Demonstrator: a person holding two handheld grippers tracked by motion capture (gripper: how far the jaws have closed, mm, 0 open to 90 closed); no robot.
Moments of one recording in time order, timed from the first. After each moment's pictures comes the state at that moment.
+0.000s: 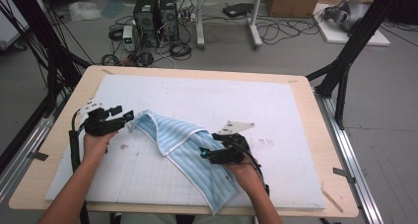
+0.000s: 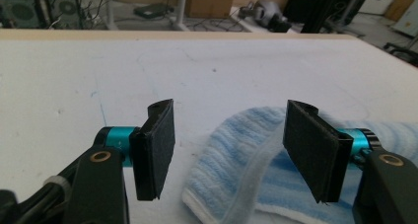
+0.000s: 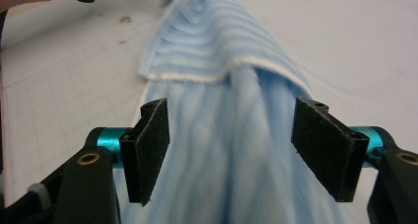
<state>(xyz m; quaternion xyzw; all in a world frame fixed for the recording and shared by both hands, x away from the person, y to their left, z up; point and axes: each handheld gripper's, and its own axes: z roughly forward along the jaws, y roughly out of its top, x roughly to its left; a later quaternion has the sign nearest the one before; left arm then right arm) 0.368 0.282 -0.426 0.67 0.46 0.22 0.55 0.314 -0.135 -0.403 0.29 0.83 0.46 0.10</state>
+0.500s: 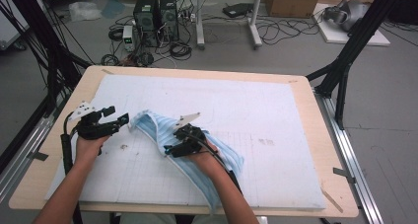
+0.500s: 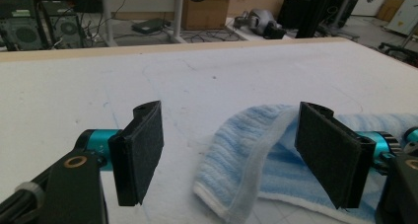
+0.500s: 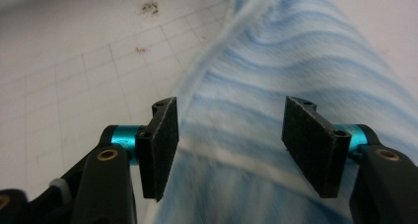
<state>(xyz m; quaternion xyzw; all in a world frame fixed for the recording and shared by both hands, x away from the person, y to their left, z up) 0.358 0.297 -0.424 0.66 0.44 0.24 0.56 0.355 -0.026 -0.429 0.23 0.88 0.41 0.05</state>
